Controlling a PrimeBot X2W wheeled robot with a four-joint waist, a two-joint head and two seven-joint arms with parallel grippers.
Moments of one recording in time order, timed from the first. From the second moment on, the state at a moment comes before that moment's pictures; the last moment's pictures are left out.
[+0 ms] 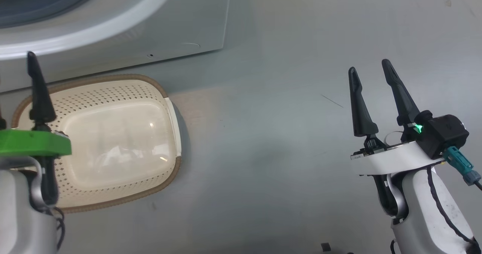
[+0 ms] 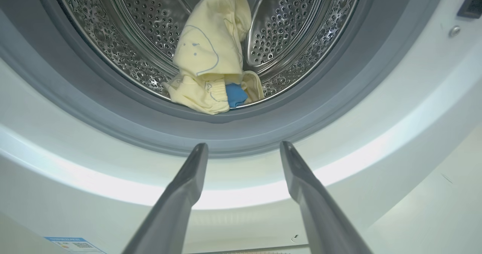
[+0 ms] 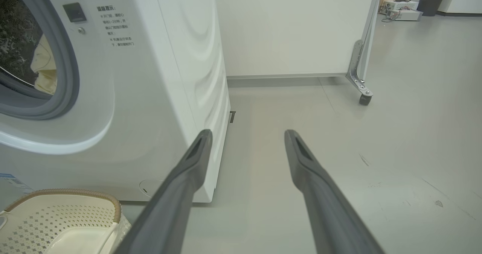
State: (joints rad) left arm -0.41 0.18 0.08 0.23 -0.40 -0.03 -0.22; right arm -0.25 -0.09 0.21 0.02 0.28 0.04 -0.26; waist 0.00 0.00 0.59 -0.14
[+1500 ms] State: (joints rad) left arm 0.08 0.08 -0.02 0.08 -0.34 -0.02 -0.25; right arm 0.03 -0.09 0.22 0.12 0.25 0.06 -0.26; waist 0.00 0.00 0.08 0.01
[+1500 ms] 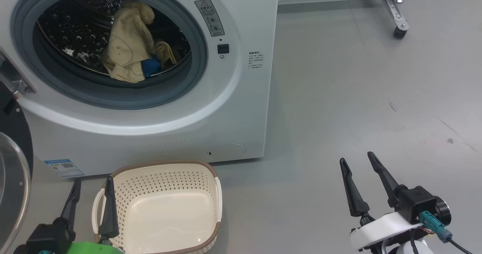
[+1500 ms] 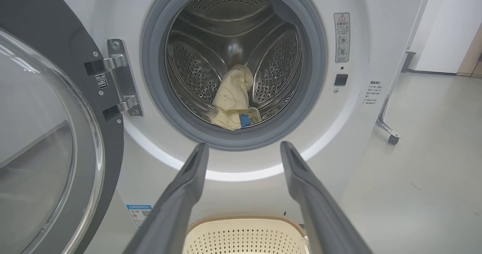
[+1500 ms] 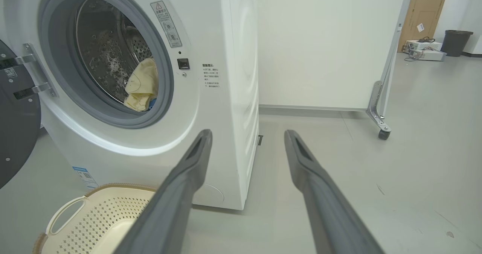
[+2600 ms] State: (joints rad) left arm 0.17 0.09 -0.03 -0.01 -0.31 0.00 -0.22; right arm 0.09 -0.09 0.22 0.10 0.25 0.06 -0.26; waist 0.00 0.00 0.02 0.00
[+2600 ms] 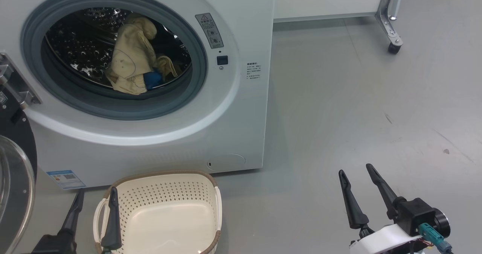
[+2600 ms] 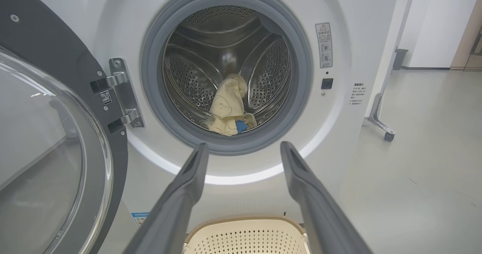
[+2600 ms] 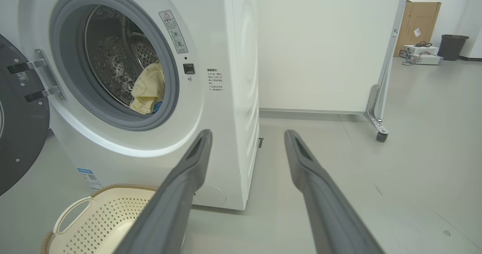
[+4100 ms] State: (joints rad) left arm 0.19 0.11 -0.05 -0.05 -0.28 0.02 -0.19; right arm 0.11 -0.09 0.23 0.09 0.25 0.06 -0.26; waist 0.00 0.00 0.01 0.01
